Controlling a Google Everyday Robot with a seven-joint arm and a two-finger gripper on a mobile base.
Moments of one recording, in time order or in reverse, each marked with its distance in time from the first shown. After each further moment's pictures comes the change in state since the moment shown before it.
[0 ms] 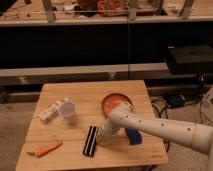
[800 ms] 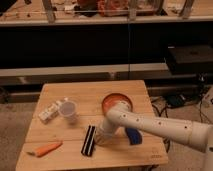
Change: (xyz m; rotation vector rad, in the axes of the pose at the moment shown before) arm -0.002 -0.008 0.003 -0.010 -0.003 -0.022
